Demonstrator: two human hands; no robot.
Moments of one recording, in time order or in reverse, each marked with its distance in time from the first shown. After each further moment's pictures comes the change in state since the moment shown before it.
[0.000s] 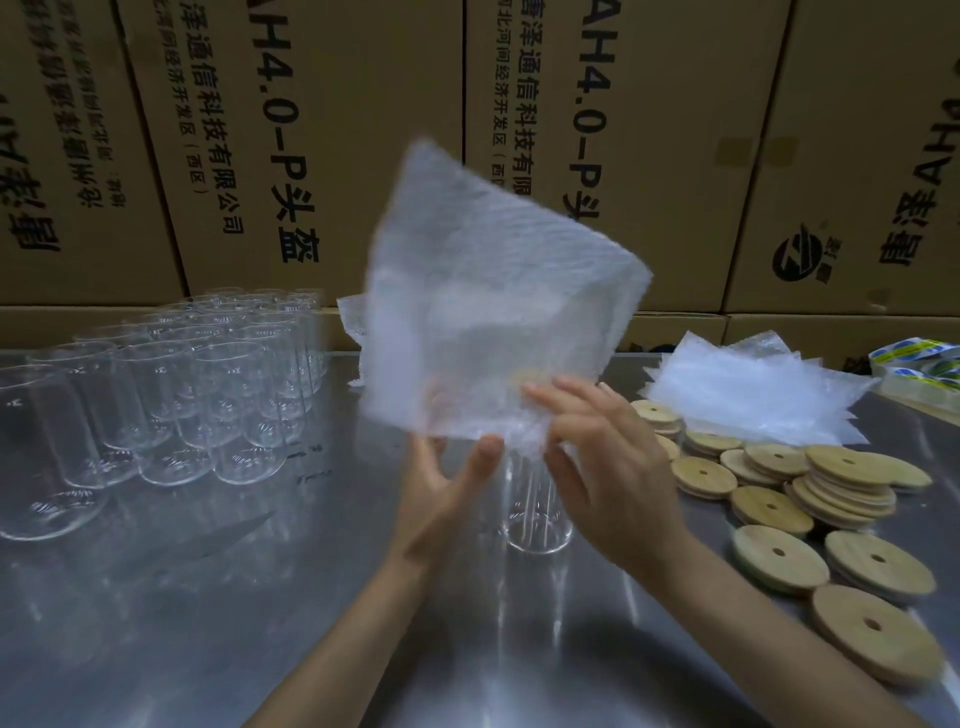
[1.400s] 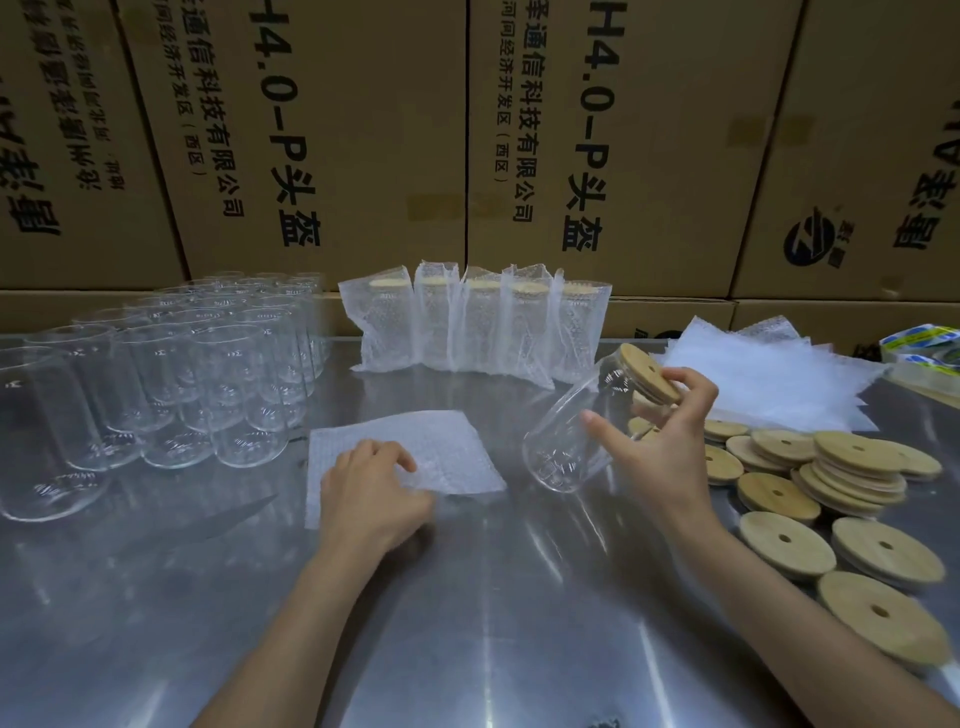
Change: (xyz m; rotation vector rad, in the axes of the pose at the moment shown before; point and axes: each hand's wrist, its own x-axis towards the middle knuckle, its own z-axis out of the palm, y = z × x) left_hand 0.020 -0.041 -0.061 1.215 -0.073 -0.229; right_hand -0.041 0.047 0.010 0.324 0.029 1.062
